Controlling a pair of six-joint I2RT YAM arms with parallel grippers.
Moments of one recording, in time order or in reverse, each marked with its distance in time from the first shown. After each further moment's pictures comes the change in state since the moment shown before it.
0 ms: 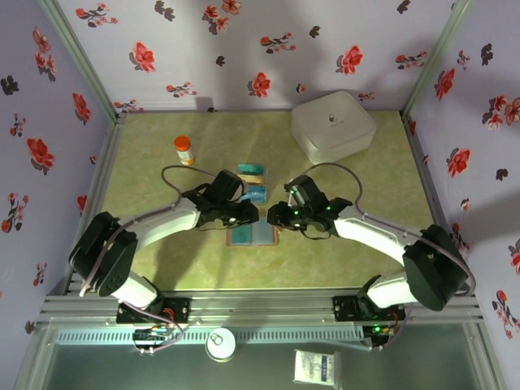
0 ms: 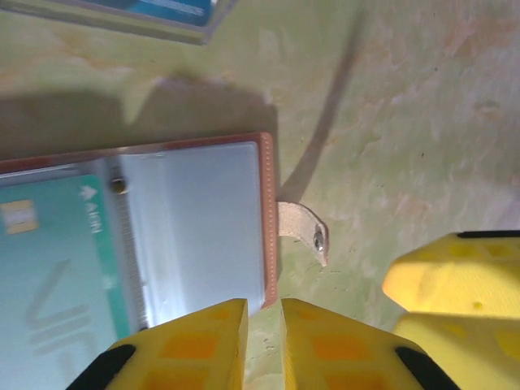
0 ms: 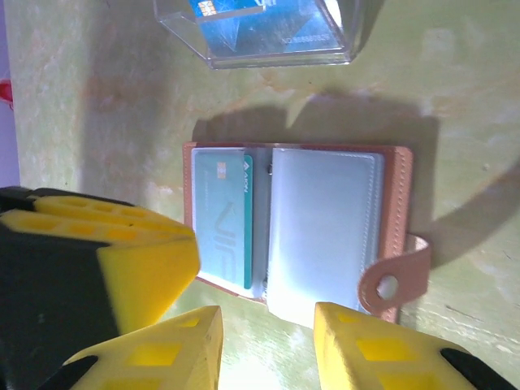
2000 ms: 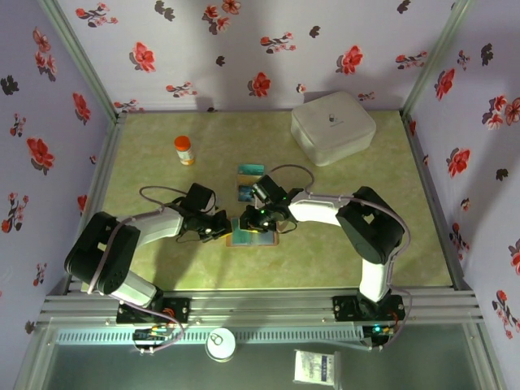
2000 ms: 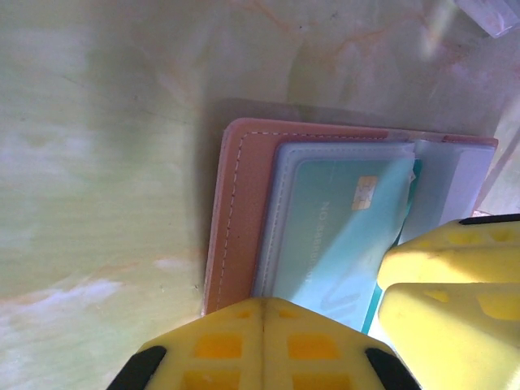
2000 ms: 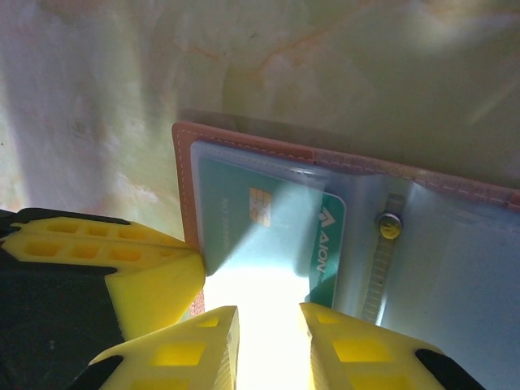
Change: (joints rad) left arm 0.217 0.004 -0.257 0.110 0.111 0.064; right arm 0.099 0.472 0.271 0.044 -0.126 0.007
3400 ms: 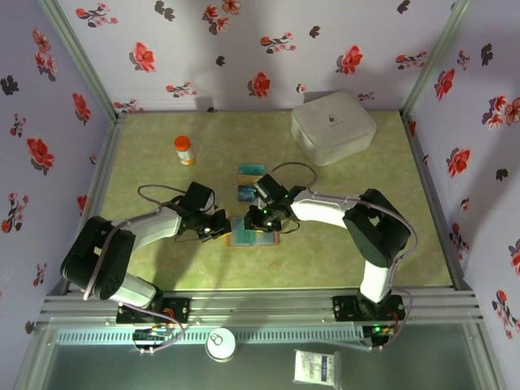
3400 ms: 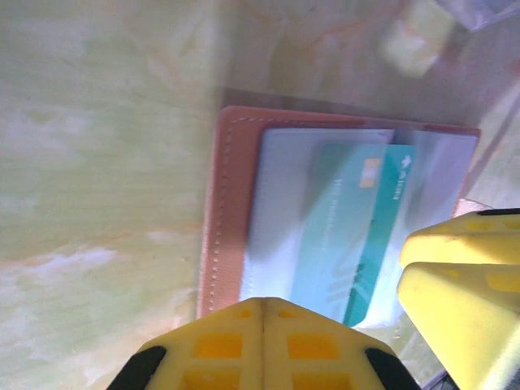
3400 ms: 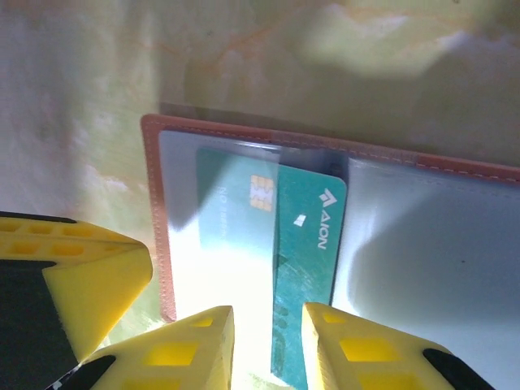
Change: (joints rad) left arm -0.005 -0.043 0.025 -0.064 0.000 0.004; right arm 0.001 -0.055 0.014 -0.126 0.078 -0.029
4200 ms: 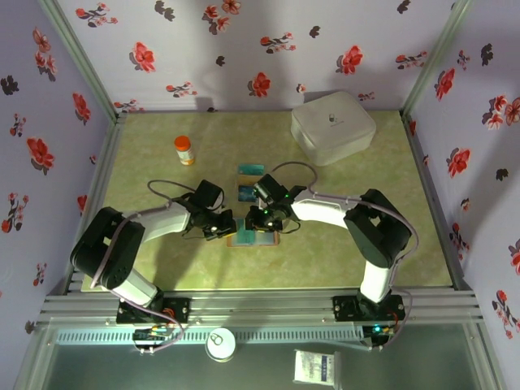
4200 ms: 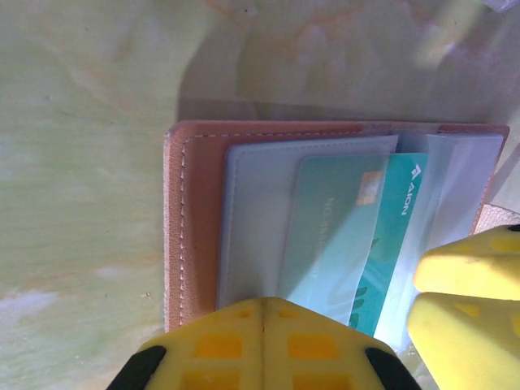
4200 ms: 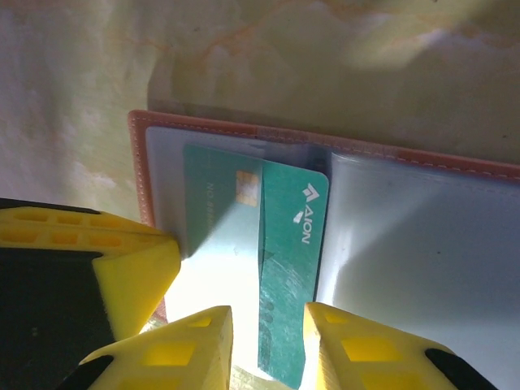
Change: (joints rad) left arm -0.058 0.089 0.063 -0.023 -0.047 0.008; right arm 0.000 0.007 0.000 -0.021 0.014 -0.016
